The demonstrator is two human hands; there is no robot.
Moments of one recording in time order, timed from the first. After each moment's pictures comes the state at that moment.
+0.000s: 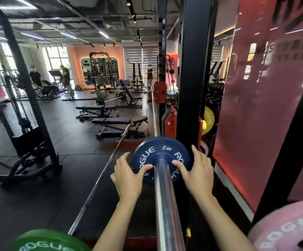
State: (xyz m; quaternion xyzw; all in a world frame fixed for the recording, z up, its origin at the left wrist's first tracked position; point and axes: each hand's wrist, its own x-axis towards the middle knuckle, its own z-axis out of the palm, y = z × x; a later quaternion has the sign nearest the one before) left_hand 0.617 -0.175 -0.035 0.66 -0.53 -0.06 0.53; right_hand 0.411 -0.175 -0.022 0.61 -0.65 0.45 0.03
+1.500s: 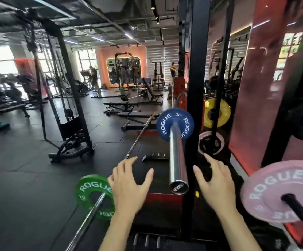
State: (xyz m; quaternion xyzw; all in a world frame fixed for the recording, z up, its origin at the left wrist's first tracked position) left_hand 0.636 0.160 -0.037 0.68 -0.56 0.08 0.47; right_hand 0.396 0.127 -0.035 0.65 -0.59 0.48 -0.03
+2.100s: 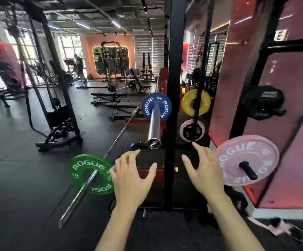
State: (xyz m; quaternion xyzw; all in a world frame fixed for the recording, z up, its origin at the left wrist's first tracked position) left_hand 0.557 0.319 -0.032 0.66 -0.60 0.07 0.45; right_hand 0.346 0.280 -0.022 0.68 -0.59 0.44 0.01
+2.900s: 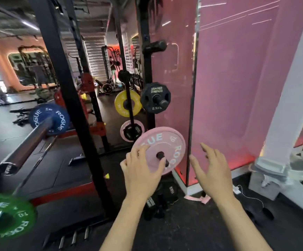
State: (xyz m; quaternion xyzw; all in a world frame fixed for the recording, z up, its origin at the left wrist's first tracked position) left_hand 0.155 0.305 -0.028 0.53 -0.74 -0.02 0.41; right_hand -0.042 0.370 -0.032 0.54 -0.70 0.46 0.07
